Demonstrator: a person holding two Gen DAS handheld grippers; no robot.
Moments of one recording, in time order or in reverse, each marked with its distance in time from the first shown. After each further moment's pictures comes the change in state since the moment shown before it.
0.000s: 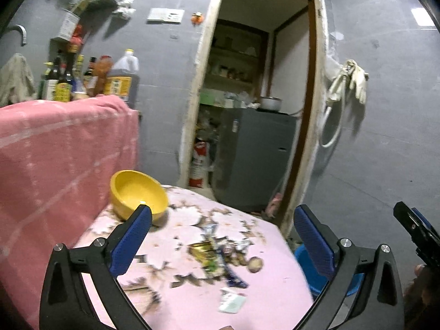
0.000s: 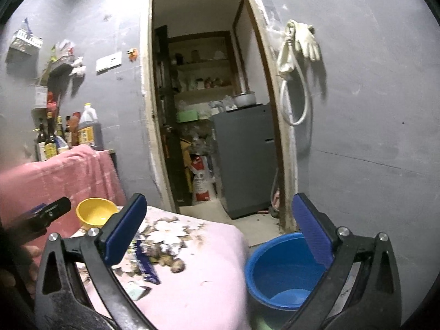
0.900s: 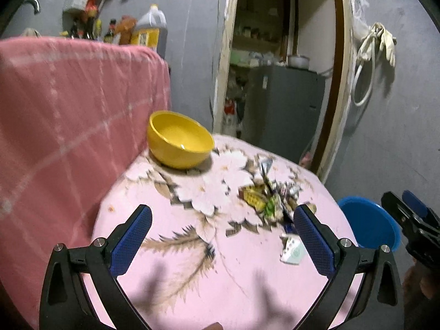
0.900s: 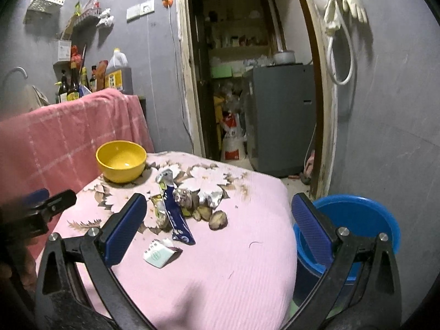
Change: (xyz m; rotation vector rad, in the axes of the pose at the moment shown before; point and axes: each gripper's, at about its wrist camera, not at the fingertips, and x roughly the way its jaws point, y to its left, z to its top) left arm 0.030 0.053 -0.068 -0.003 0.230 0.104; right arm 0.061 0.052 -0.077 -0.073 0.222 0.146
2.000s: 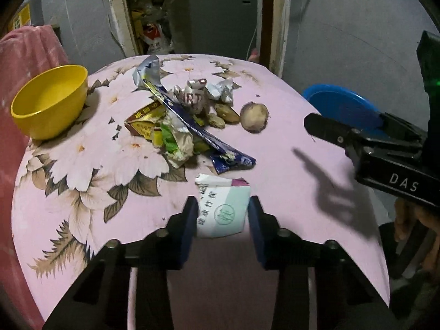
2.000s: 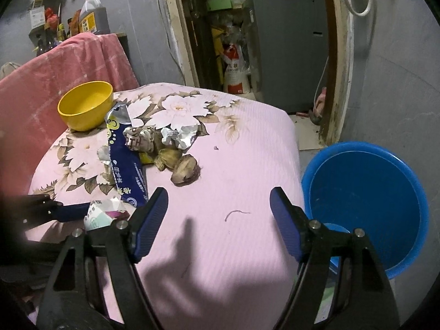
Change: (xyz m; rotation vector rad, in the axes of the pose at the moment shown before) left arm 0.112 -0.090 -0.035 0.354 0.463 -0.173; right arm 0.102 -0.047 -0.032 0.031 0.365 0.051
